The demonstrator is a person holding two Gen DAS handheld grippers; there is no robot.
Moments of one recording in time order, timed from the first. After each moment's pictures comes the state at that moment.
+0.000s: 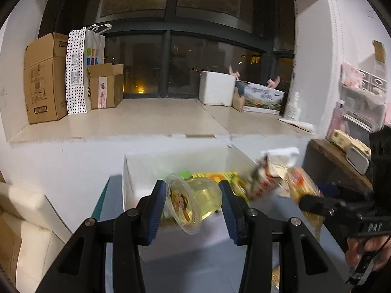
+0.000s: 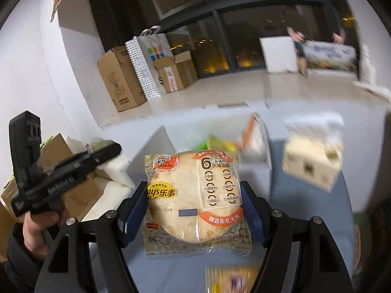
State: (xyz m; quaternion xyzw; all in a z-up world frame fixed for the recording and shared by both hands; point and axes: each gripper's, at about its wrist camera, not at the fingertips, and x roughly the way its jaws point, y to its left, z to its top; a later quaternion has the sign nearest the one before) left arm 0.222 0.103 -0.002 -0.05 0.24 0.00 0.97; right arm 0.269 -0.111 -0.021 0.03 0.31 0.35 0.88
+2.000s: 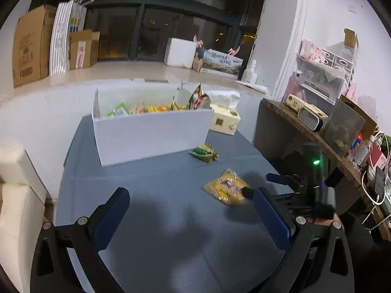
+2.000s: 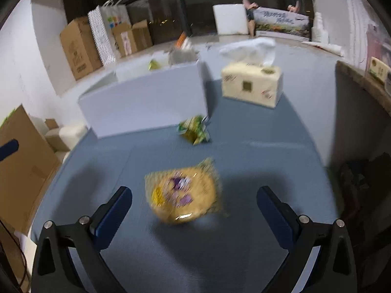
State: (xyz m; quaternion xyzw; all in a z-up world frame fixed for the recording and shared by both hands) left arm 0.057 0.033 -0.052 -0.09 0.32 -0.10 0.94; right arm 0.181 -0.185 -0.139 -0.02 0.39 0.23 0.89
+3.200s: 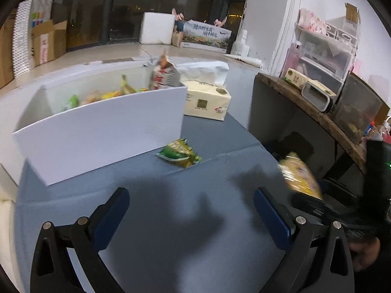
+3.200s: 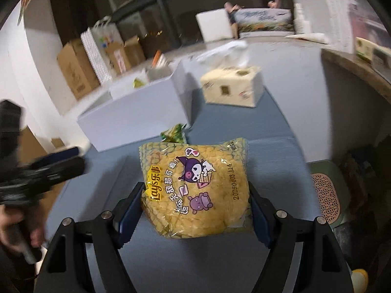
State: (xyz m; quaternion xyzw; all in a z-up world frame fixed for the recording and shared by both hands) left arm 0.183 -0.050 -0.099 -0.05 0.37 -0.13 0.92; right arm 0.164 -0.269 -0.121 0.07 0.36 0.22 0.90
